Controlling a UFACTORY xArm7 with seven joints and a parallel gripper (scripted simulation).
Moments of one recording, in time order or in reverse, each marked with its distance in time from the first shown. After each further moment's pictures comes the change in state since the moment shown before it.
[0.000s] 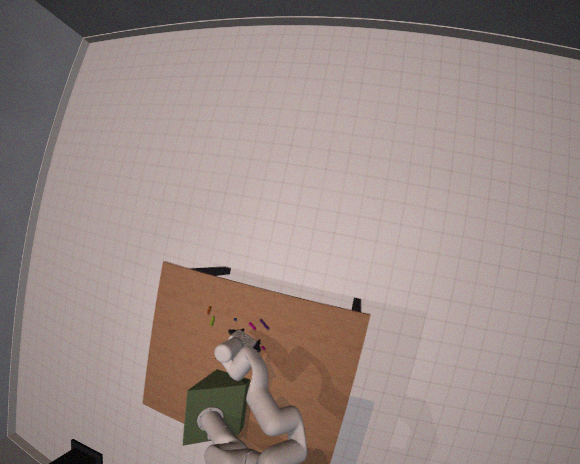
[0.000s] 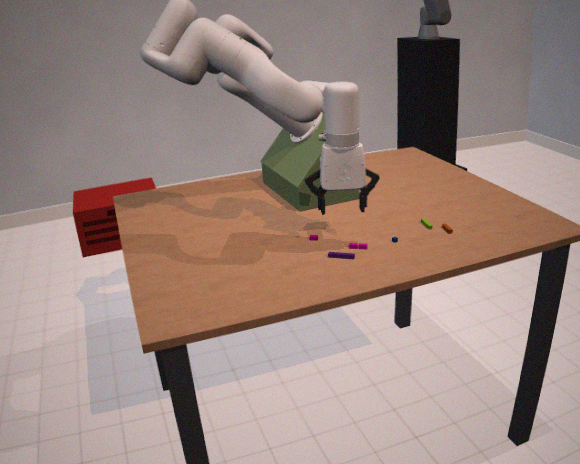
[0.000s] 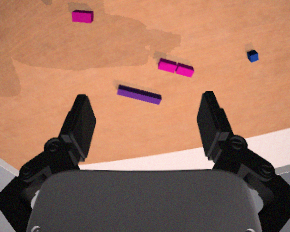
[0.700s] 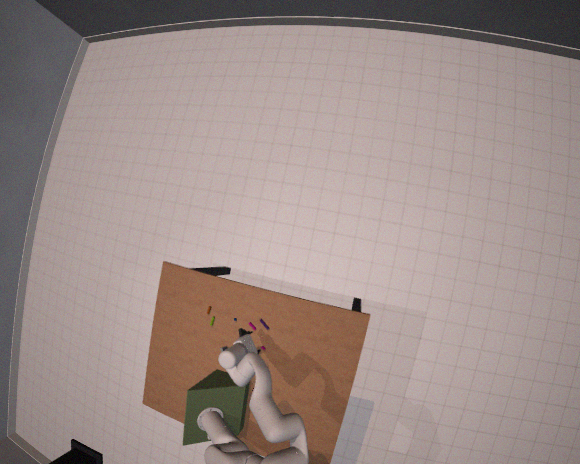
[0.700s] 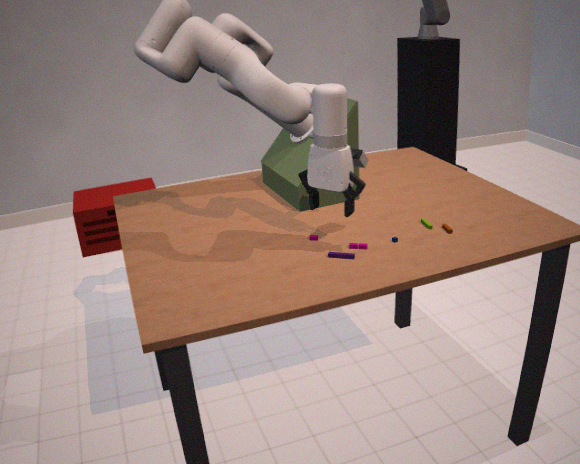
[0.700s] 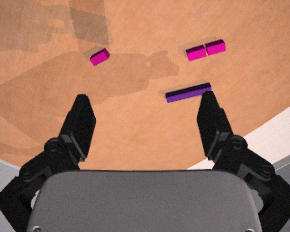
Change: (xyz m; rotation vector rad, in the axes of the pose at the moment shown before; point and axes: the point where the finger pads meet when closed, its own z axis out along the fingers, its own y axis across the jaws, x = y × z) arm 0.015 -0.024 0.005 0.000 0.002 0.644
